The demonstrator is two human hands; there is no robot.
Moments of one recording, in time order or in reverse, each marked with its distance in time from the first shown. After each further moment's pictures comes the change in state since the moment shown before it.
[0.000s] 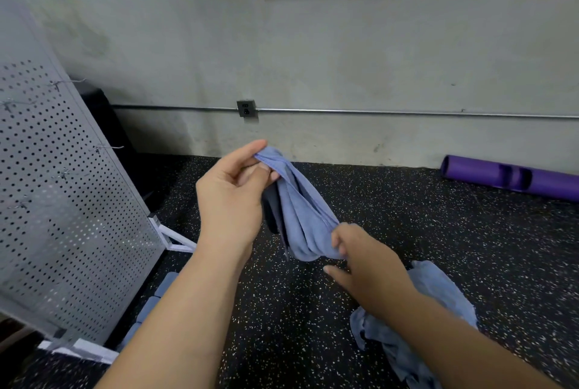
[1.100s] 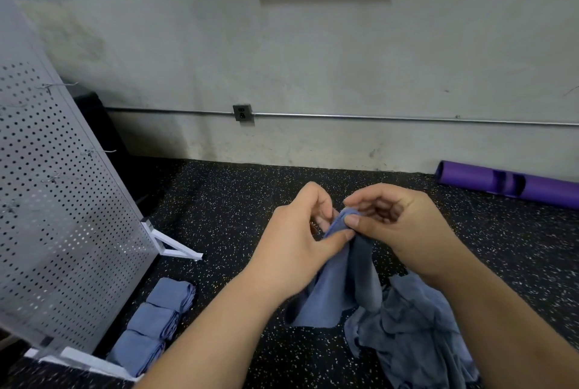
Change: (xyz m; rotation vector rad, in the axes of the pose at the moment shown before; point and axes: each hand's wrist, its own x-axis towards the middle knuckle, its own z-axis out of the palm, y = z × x) left_hand -0.045 -0.021 0.031 0.608 -0.570 0.122; right_hand 0.013 0.008 -0.093 0.981 0.113 -0.066
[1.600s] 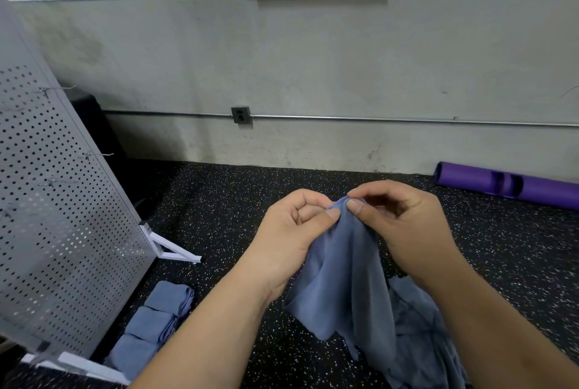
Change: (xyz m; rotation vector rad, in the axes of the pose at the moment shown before) left_hand 0.010 -0.008 0.007 -0.763 -0.010 -0.240; right_hand -0.001 -0.004 0.010 -0.005 0.227 -0.100
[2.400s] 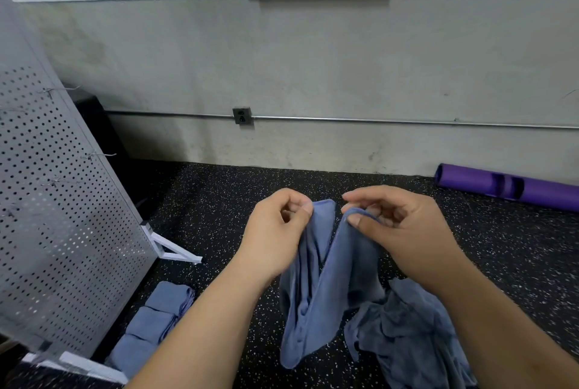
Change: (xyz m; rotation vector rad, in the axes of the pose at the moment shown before) left_hand 0.013 -0.005 -0.026 0.547 0.250 0.097; right_hand -0.004 -0.006 -0.004 -0.069 -0.126 0.035
